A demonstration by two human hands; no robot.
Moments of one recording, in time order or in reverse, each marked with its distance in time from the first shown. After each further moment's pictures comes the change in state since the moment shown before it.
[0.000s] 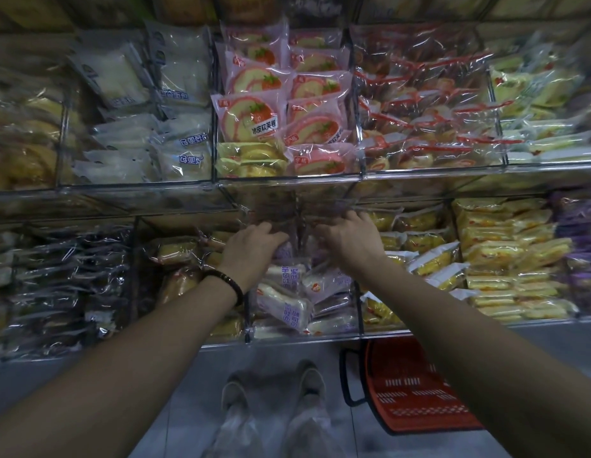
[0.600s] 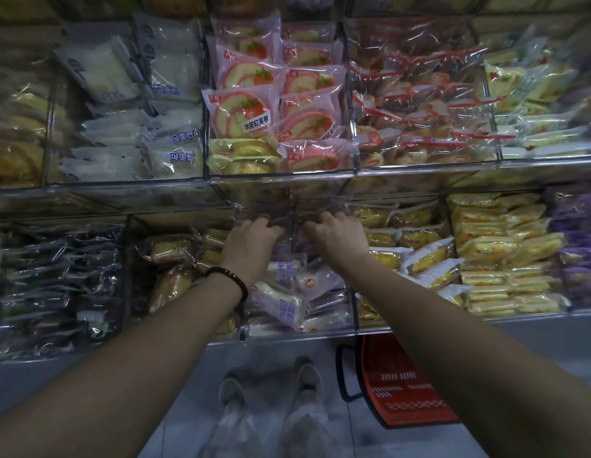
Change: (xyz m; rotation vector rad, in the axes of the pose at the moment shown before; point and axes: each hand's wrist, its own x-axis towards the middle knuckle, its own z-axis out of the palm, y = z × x) left_hand 0.012 0.007 0.011 -0.002 0.085 -0.062; right_hand 0.007 -0.011 0.009 0.039 0.007 0.011
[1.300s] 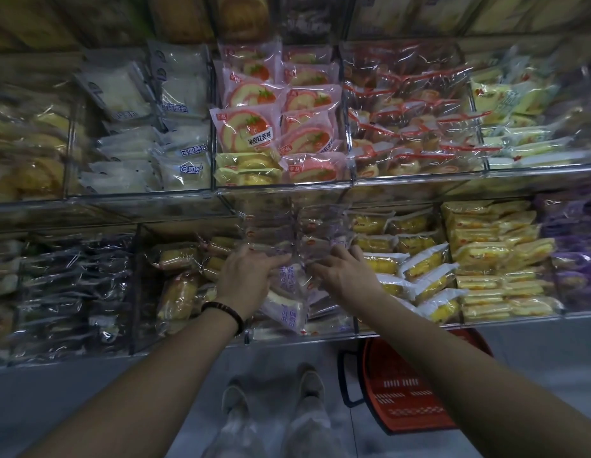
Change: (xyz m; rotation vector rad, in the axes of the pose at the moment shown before) left_hand -0.046 -0.006 0.019 -0.156 0.023 -0.043; right_hand -0.061 0.003 0.024 0.051 -0.075 -0.158
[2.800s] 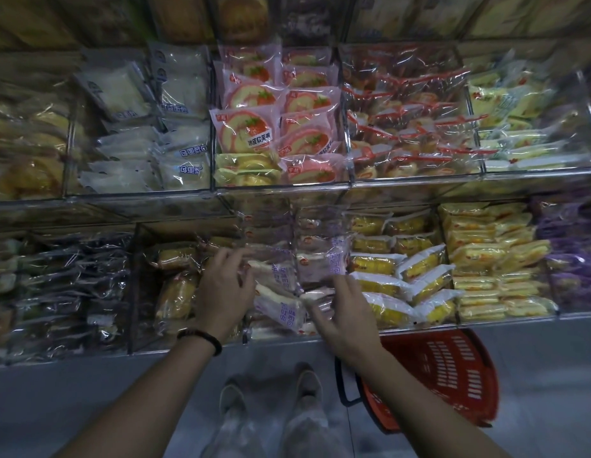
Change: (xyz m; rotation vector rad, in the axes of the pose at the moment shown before) left_hand -0.033 -0.011 -0.008 -0.348 0.289 -0.198; right_hand -0.059 -0.052 0.010 0.770 0.254 0.437
